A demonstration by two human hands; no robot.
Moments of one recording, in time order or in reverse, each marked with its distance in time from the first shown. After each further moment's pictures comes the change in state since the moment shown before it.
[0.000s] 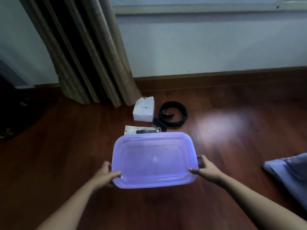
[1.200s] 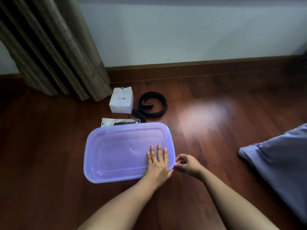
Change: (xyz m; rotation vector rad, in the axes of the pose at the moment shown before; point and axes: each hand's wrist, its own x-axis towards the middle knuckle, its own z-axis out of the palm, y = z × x) left_hand -0.010 0.087 0.240 0.976 0.155 0.628; right_hand 0.001 0.038 -0.003 0.069 -0.034 -0.041
